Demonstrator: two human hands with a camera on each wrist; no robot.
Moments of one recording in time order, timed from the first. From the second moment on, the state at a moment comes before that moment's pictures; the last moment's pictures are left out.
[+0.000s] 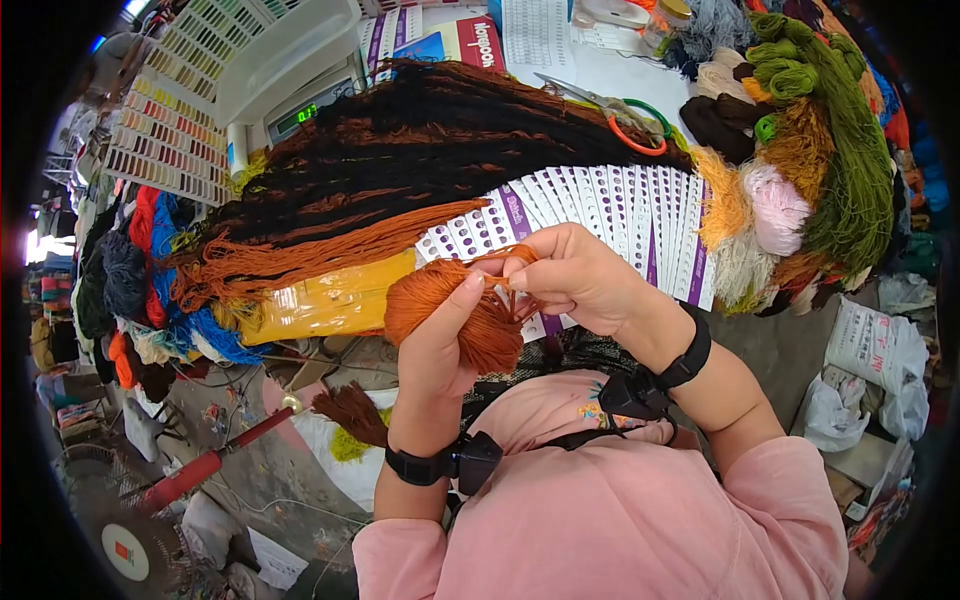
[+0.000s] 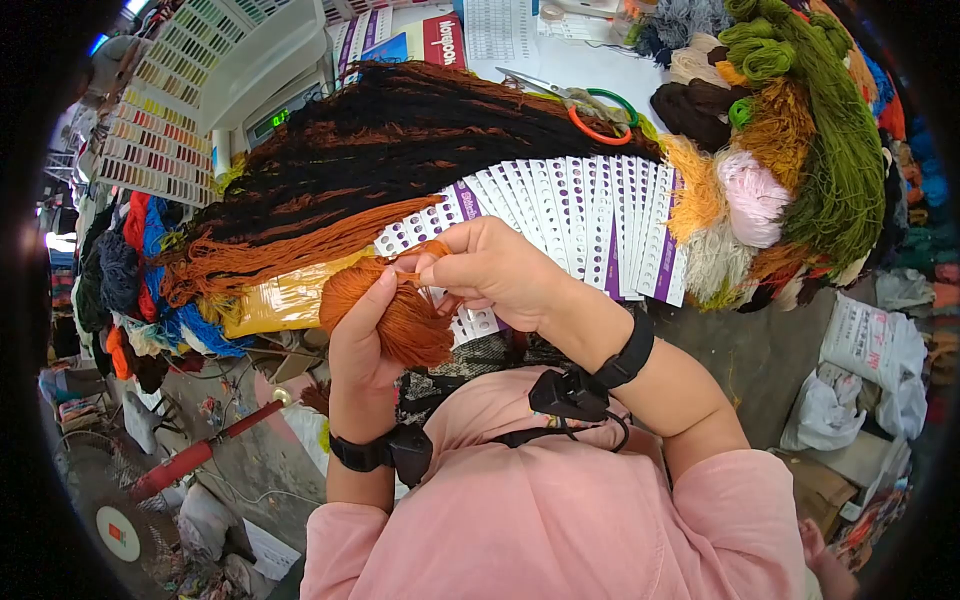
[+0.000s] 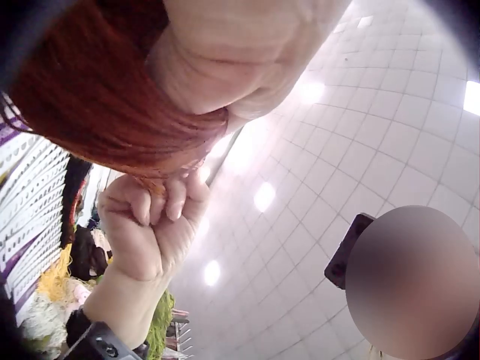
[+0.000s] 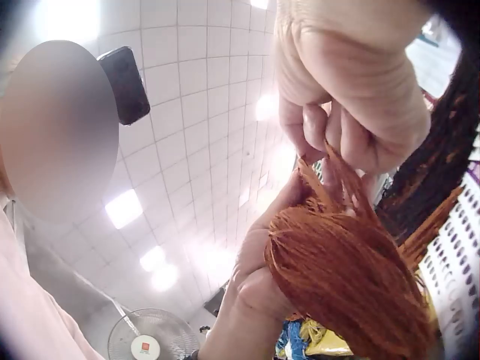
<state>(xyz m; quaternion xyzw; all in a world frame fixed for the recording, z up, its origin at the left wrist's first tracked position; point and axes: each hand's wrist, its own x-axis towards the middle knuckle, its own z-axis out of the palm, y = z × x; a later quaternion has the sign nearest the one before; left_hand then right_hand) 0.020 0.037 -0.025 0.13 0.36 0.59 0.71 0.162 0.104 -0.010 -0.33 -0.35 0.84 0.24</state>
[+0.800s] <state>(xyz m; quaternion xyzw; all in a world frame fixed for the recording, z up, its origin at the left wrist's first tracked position) 0.019 0.037 -0.020 0.09 0.28 0.62 0.73 0.170 0.107 -0.018 -0.27 -0.33 0.87 0.24</state>
